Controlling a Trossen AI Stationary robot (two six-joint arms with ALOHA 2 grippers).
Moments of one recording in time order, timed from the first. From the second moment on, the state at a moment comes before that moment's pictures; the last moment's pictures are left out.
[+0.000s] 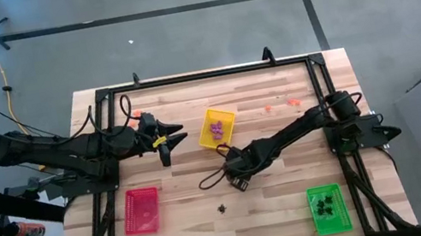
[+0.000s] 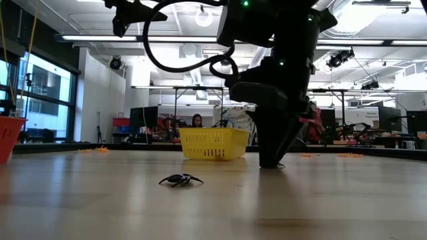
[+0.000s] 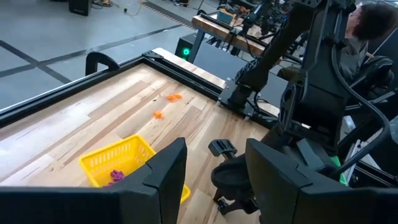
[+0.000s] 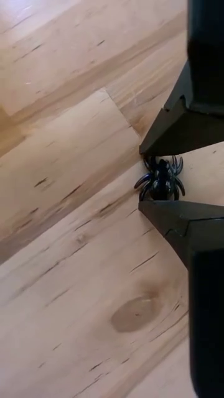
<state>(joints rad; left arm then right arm) -0.14 0.96 0.74 -0.04 -0.40 -0.46 0.23 2.00 1.30 -0.67 0.17 0.84</state>
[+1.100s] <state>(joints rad) -0.14 0.96 0.74 -0.04 -0.40 -0.46 0.23 1.88 1.32 -0.68 0.11 0.50</state>
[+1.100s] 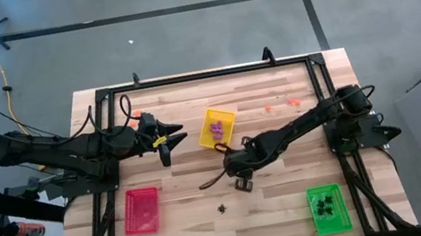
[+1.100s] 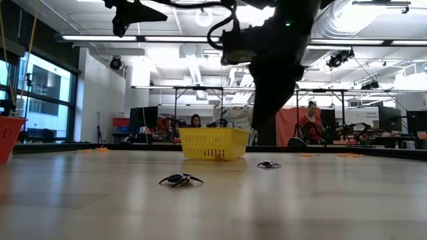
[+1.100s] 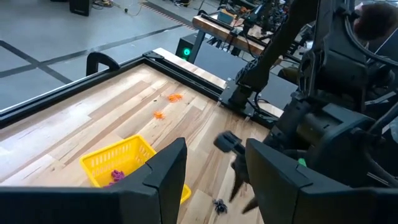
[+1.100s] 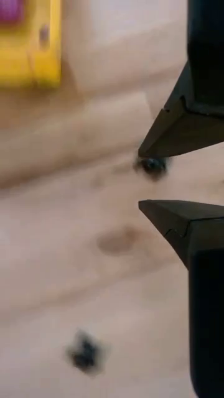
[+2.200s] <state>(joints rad) -0.14 0.96 0.74 -0.04 -0.40 -0.46 0.16 2.01 1.33 -0.73 -0.02 -0.39</state>
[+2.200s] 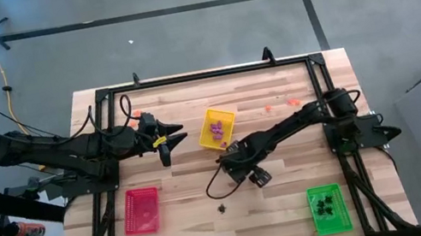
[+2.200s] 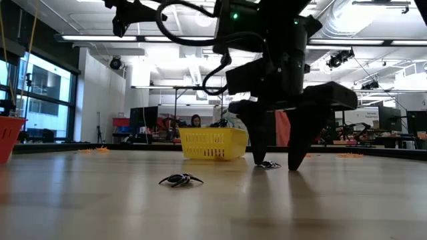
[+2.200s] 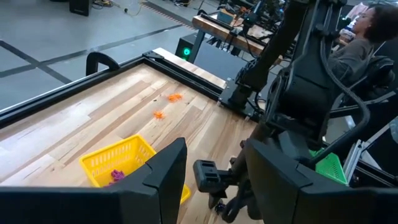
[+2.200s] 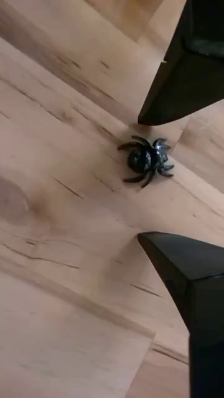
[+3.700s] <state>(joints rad) -0.14 0.96 0.74 -0.05 -0.40 -0.41 0.16 1.91 1.32 -0.73 -0.09 -0.38</state>
